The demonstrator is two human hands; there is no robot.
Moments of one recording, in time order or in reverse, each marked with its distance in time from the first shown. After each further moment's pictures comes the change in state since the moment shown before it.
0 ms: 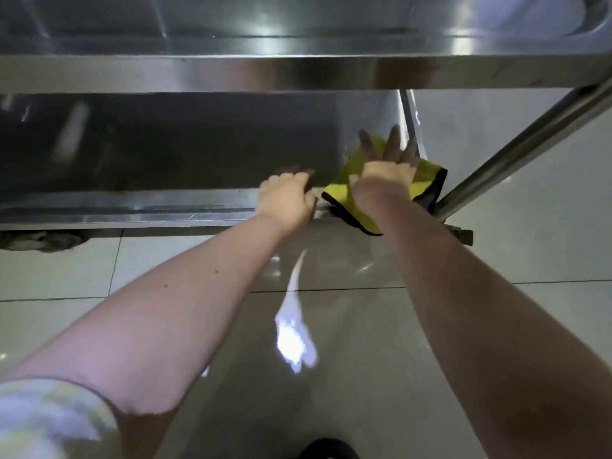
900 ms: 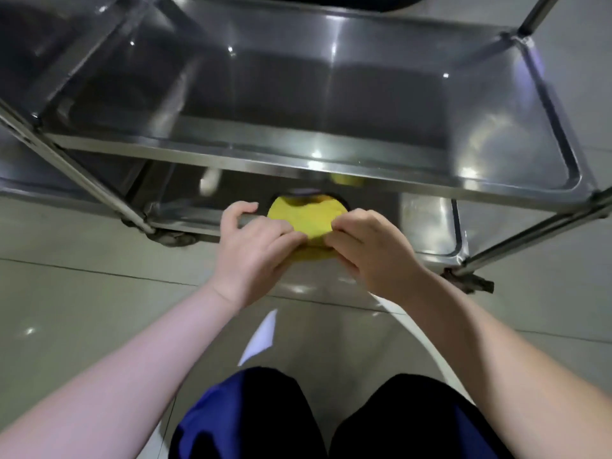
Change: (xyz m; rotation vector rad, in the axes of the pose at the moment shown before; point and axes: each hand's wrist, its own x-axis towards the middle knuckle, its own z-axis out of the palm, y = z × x) left_hand -0.224 -0.118 -0.214 0.168 0.762 0.424; right_hand -0.203 -0.125 -0.149 0.157 0.507 -1.209
